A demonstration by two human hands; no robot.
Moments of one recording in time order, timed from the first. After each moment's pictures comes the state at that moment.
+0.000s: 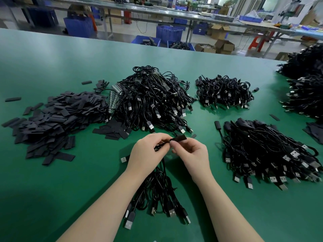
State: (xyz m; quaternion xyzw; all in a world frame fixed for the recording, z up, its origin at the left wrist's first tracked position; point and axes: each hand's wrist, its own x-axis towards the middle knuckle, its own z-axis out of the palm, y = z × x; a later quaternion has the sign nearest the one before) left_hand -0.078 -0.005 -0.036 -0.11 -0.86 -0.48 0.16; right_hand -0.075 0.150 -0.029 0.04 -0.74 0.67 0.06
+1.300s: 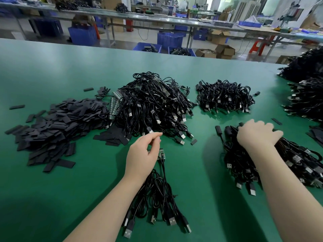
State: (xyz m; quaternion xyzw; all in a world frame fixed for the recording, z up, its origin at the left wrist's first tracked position) left_hand -0.085 -0.010 -0.045 -0.03 -0.83 -0.51 0.22; right_hand -0.156 0.279 0.037 -0.28 -0.96 -0.07 -0.03
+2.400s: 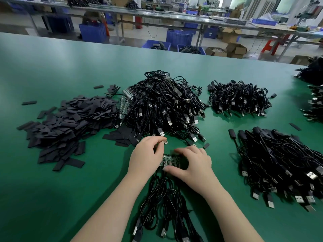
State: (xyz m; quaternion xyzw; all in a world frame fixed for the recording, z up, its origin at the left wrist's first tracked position) left_hand -0.096 -0.029 -0.043 0.01 -0.89 -0.44 0.13; right_hand -0.091 0.139 -0.039 0.13 -0.96 0.24 0.01
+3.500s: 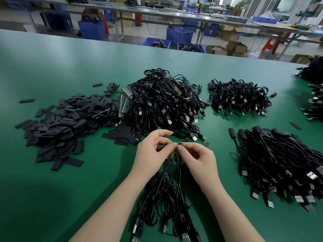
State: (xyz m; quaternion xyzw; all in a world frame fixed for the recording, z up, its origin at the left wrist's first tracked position) left_hand -0.087 -0.017 -0.026 -0.03 -0.78 -0.62 0.11; right_hand -0.088 0.136 -0.031 0.03 -0.78 0.63 0.06
